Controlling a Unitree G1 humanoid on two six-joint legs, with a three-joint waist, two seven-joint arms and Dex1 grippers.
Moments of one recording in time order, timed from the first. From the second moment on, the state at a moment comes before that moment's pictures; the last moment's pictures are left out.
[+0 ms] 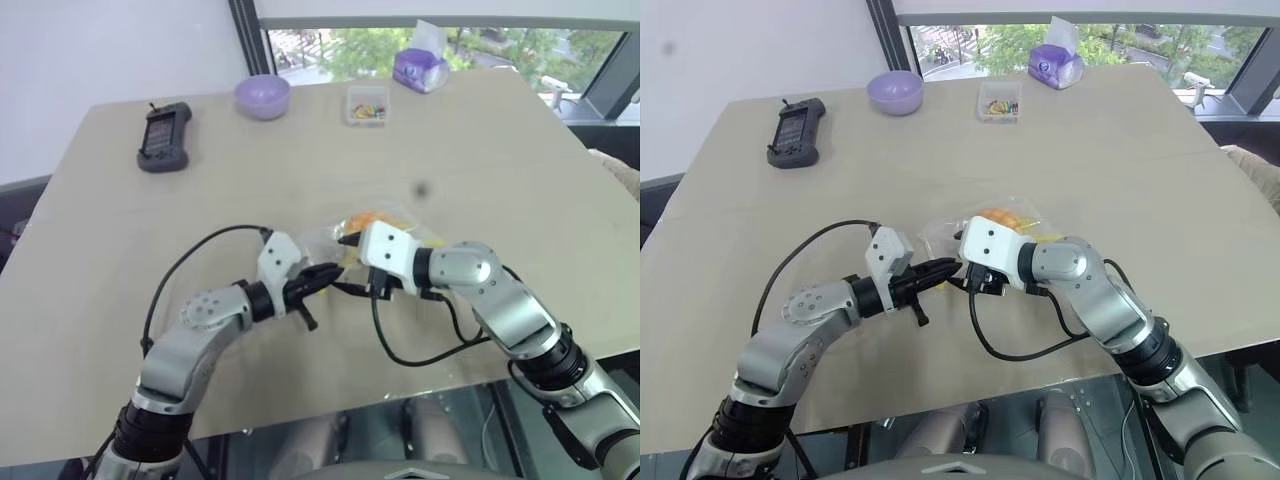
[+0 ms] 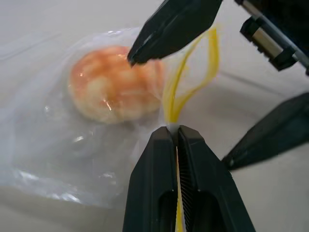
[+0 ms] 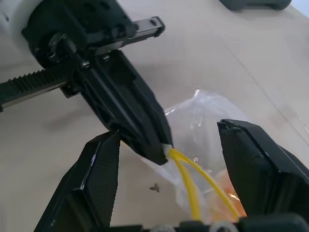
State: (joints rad) left arm -0.15 0.51 -0.07 -0.42 -0.38 0.57 -0.72; right arm -0.57 -0.44 0.50 -0.37 -0.03 0.51 0.82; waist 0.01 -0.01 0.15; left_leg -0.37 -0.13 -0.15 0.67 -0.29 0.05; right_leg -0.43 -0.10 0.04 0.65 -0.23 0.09
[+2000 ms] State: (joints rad) left arm -0.10 0.56 -0.05 -0.40 -0.40 0.53 -0.73; right arm -0.59 -0.47 0.51 -0.22 -0.23 0.37 0.84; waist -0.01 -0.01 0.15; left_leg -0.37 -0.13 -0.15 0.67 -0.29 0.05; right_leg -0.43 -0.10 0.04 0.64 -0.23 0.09
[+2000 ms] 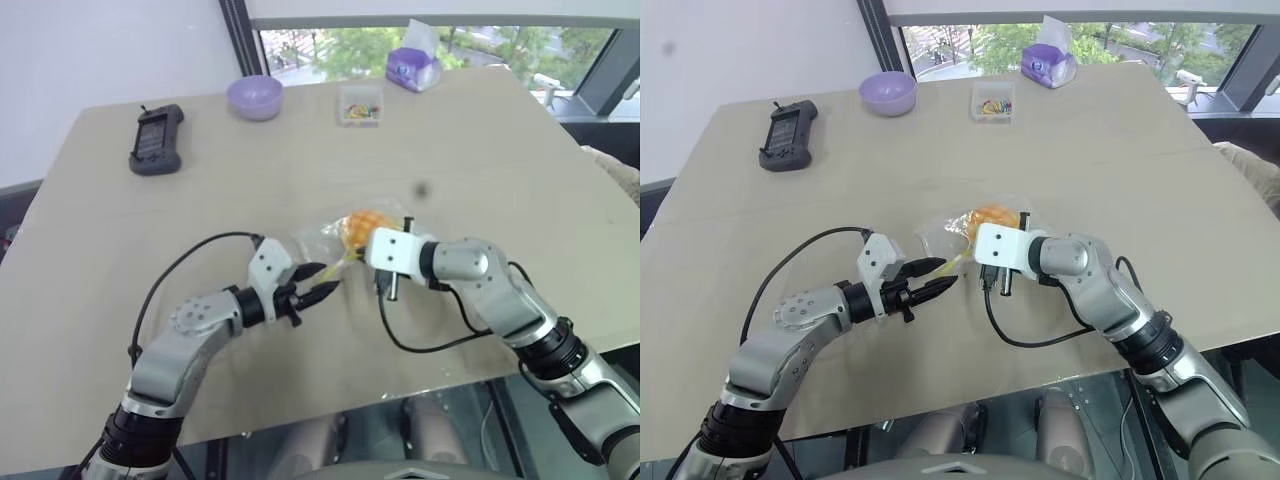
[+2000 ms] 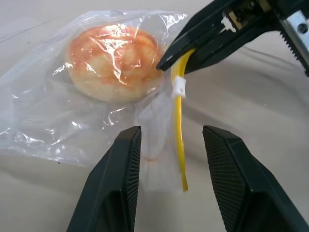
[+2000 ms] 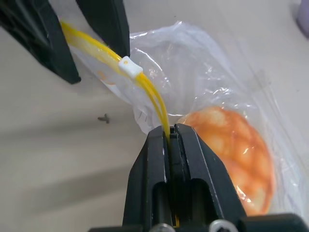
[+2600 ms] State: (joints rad) left arm -0.10 0.56 -0.05 -0.40 -0.40 0.54 -0.72; right arm -0.59 -0.47 0.51 -0.22 -0.23 0.37 0.84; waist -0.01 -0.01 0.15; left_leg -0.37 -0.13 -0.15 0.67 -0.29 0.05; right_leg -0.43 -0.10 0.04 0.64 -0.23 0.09
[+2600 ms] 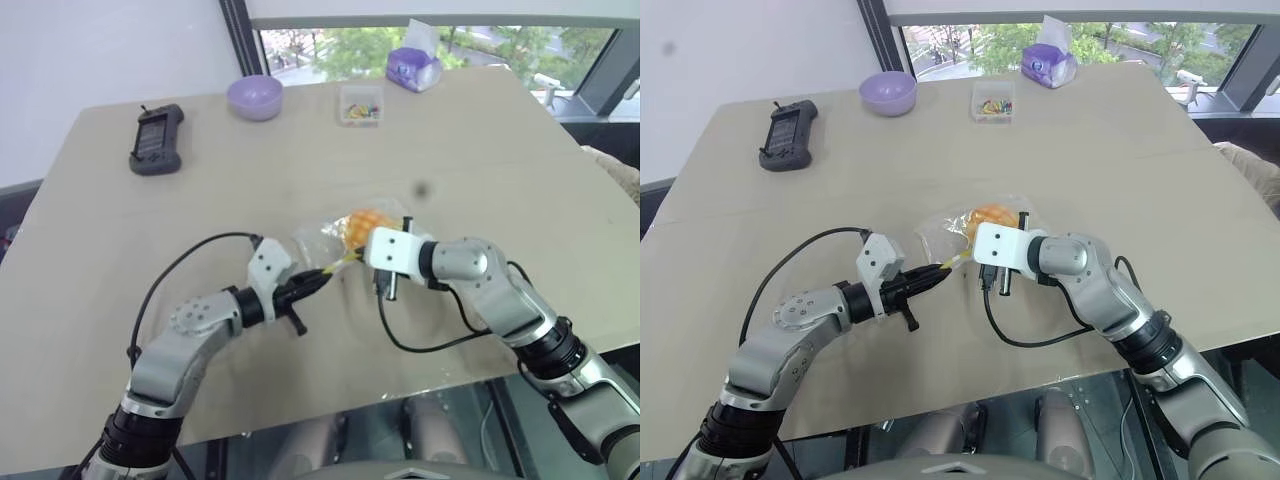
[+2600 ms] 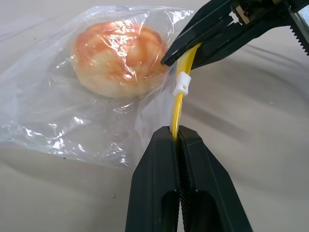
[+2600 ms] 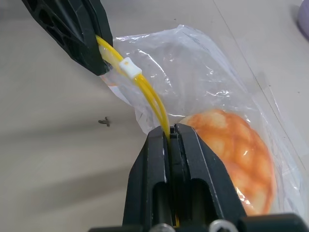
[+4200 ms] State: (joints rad) left arm -0.12 0.54 -0.05 -0.40 -0.40 0.56 -0.74; right arm -0.69 -0.53 0.56 -0.22 -0.31 0.21 0.97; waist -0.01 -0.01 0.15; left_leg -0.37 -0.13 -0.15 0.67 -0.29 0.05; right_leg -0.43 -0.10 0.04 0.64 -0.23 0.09
